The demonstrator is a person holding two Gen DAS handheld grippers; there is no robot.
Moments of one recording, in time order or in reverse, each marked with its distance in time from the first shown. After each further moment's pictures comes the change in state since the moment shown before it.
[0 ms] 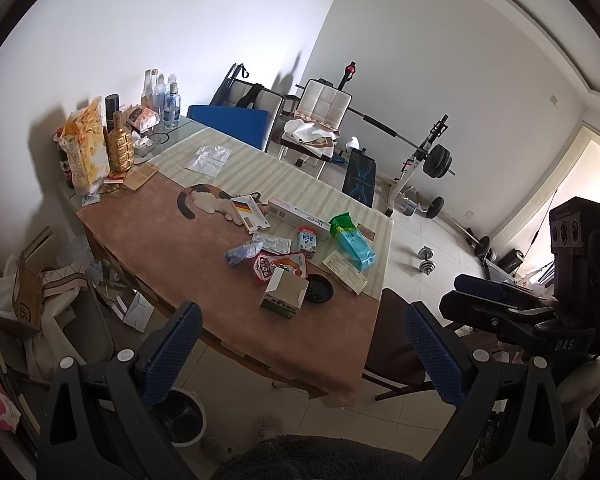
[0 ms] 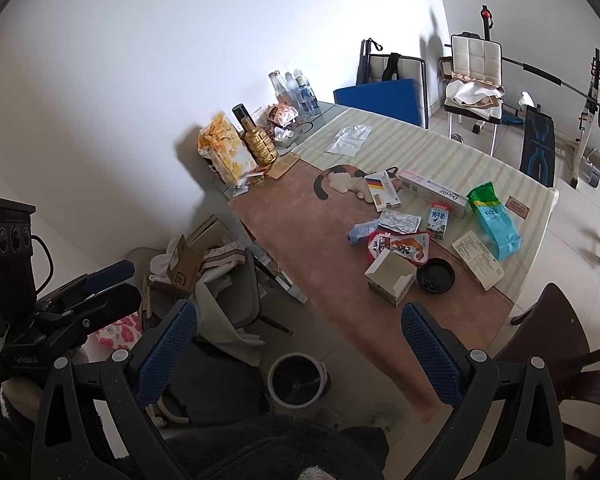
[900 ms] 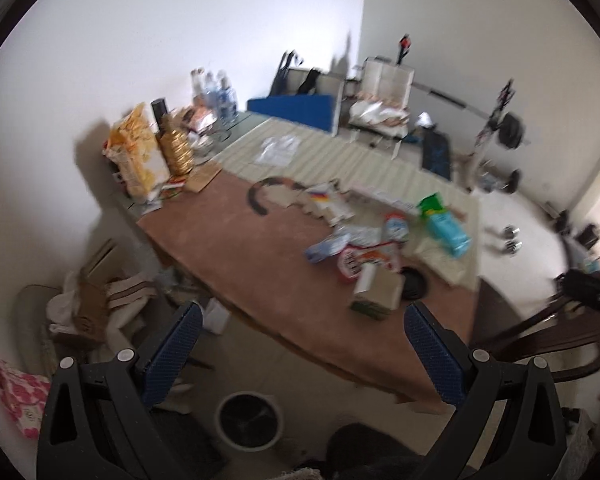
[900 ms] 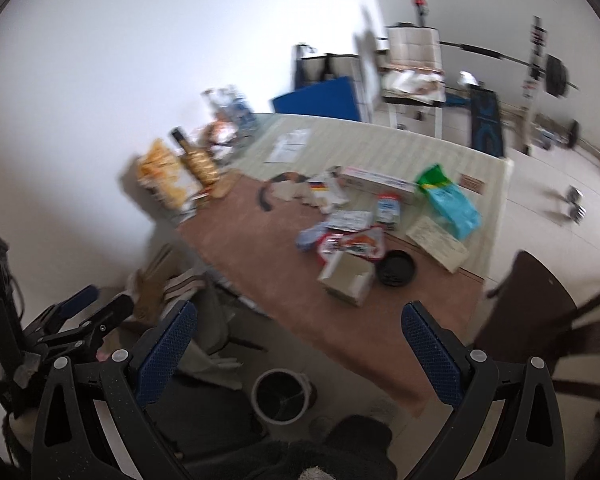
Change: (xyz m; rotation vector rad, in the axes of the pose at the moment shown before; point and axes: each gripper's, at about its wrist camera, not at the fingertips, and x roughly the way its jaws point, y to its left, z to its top) left arm 0.091 -0.003 -0.009 0.088 0.066 0.353; right arm 0.014 -0.046 -0.008 0.196 -0.042 -0.200
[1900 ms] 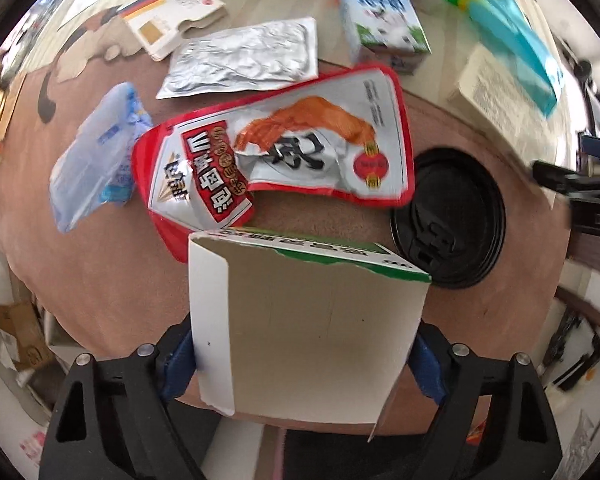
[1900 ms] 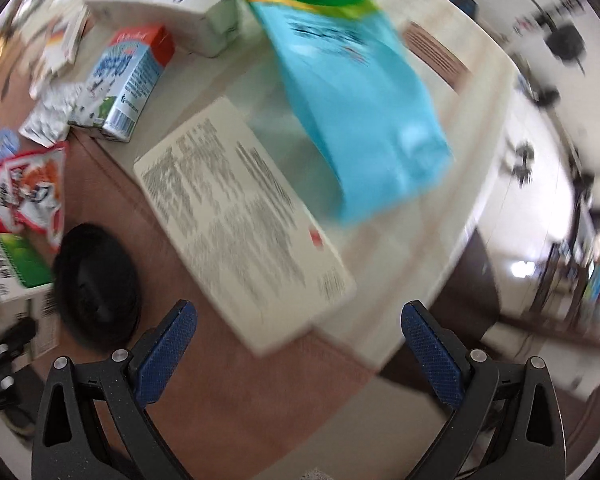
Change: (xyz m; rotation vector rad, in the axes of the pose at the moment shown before) left arm 0.382 -0.135 0.005 0.216 0.709 -0.038; right arm 0.417 -0.256 0.069 -0.200 0.578 -0.396
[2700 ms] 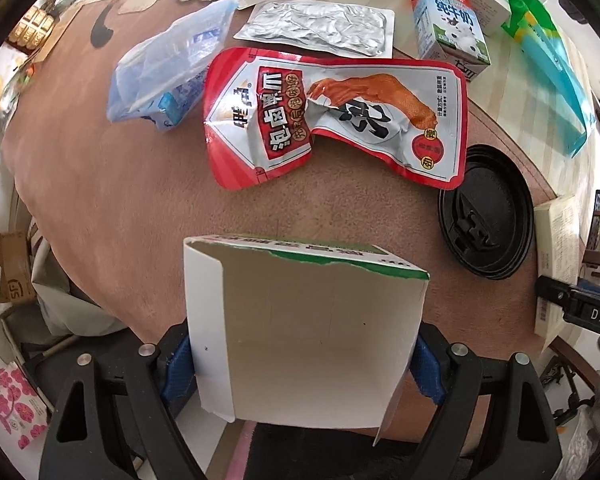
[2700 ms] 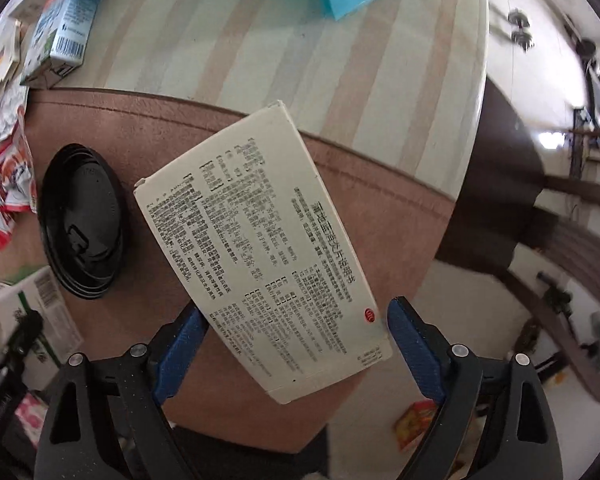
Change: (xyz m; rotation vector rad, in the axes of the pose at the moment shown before) left arm 0.034 0.046 -0.061 -0.185 -0.017 0.025; right arm 0.068 0.011 -0.085 0.330 0.261 0.151
